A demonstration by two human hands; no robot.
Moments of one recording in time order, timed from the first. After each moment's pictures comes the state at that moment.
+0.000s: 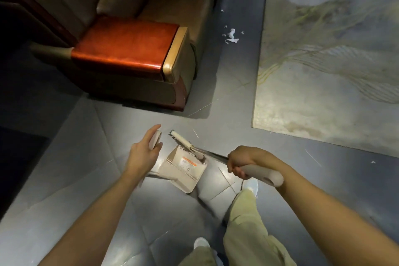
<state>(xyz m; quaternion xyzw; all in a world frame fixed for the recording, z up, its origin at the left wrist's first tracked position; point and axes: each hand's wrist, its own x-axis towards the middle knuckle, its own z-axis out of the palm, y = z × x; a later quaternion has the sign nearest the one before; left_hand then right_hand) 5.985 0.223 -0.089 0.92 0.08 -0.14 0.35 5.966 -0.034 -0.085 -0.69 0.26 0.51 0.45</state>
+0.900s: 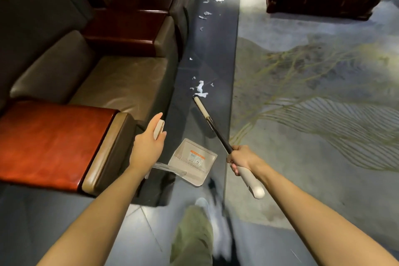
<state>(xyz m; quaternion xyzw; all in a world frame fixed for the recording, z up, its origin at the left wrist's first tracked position) 6.473 -0.133 -0.062 0.92 0.02 -0.07 0.40 6.417 -0.374 -0.102 -0.70 0.34 0.25 0.57</state>
